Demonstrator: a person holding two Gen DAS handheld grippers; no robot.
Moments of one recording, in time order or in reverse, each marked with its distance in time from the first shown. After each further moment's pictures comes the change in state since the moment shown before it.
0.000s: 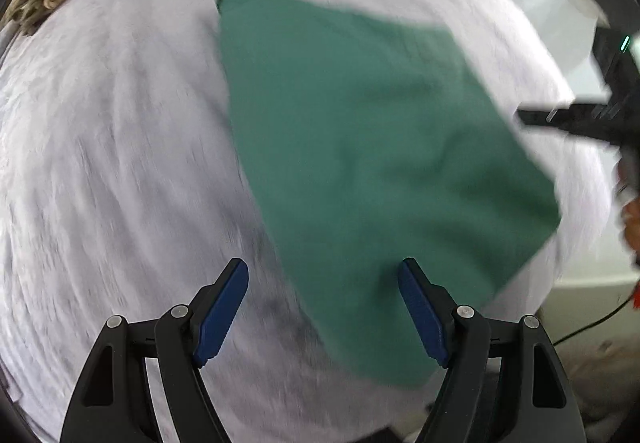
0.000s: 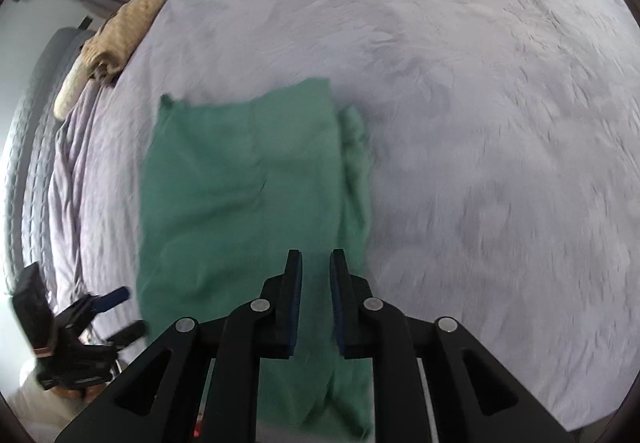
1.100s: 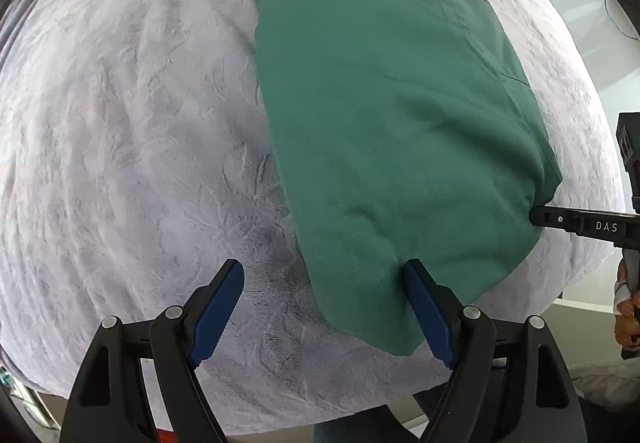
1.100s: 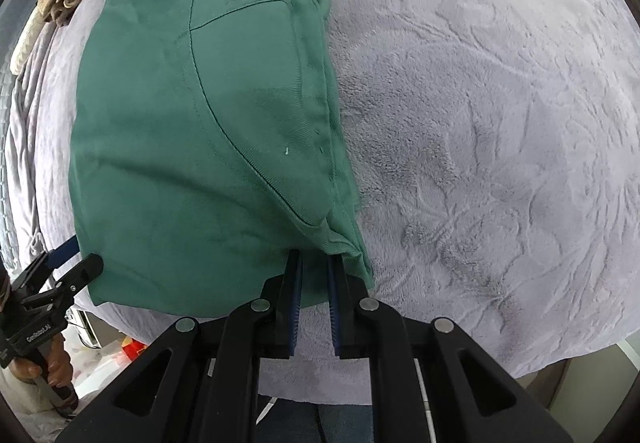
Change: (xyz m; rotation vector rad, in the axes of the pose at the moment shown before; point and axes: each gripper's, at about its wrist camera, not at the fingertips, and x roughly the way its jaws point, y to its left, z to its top) left arm 0.006 0.004 -0.022 -0.157 0.038 0.058; right arm 0.050 -0.010 -0.080 0.048 0.222 -0.162
